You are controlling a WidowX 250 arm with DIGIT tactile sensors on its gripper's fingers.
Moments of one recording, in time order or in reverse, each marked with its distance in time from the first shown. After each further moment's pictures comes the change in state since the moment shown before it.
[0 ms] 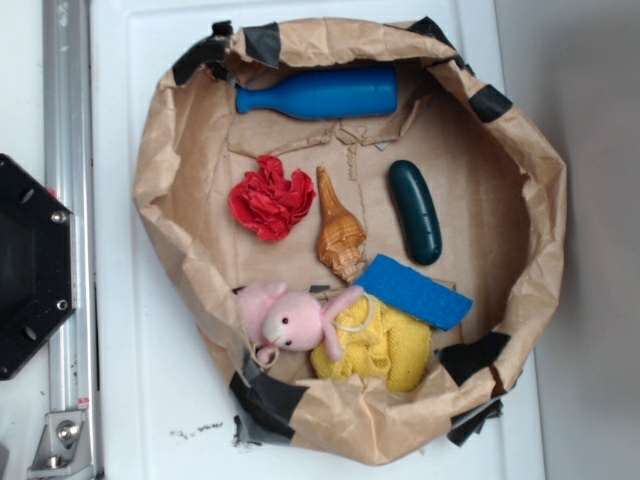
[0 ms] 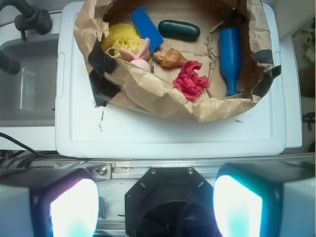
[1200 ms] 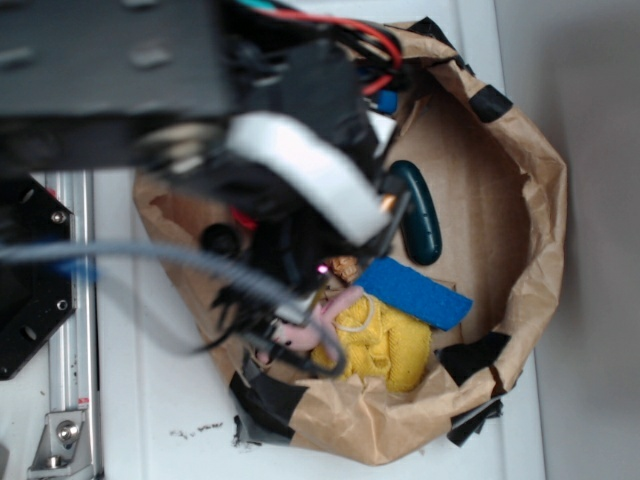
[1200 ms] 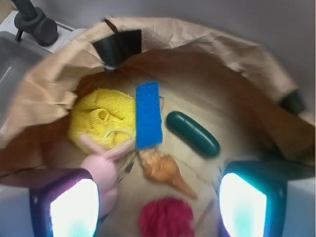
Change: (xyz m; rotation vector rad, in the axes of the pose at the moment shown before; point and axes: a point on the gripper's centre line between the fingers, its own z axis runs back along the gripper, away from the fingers) arm 0.135 0.030 -0.115 -0.032 -0.176 -0.513
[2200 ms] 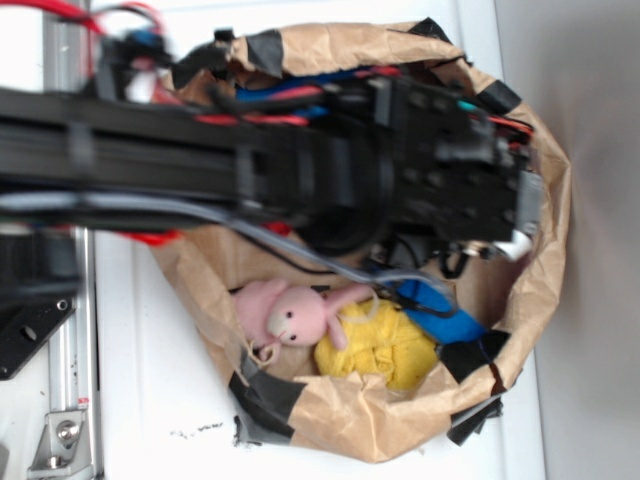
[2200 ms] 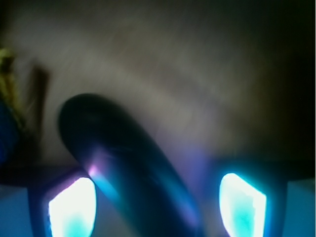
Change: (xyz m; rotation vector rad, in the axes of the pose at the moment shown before) arm 0.028 0.036 -0.120 0.167 0.271 -0.079
